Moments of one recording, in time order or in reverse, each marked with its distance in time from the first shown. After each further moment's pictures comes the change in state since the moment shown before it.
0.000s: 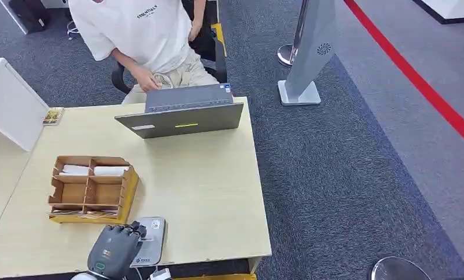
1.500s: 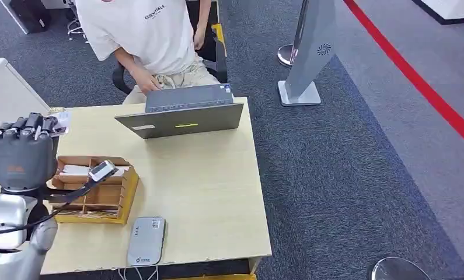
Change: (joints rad) left arm -0.459 -0.036 0.304 0.037 -0.231 0.368 -0.025; right arm -0.013 0.000 0.034 0.000 0.111 0.022 -0.001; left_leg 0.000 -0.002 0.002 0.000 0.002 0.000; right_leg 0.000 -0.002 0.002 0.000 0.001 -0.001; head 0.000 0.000
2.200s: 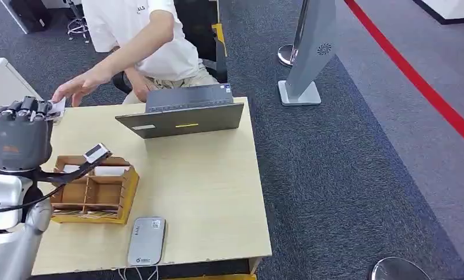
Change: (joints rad) left arm -0.095 0.003 0.007 0.103 0.009 -0.041 -0.010; right arm -0.001 0.007 0.018 0.005 0.018 0.019 0.003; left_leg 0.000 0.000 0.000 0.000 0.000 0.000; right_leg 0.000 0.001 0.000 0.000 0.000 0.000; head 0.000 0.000
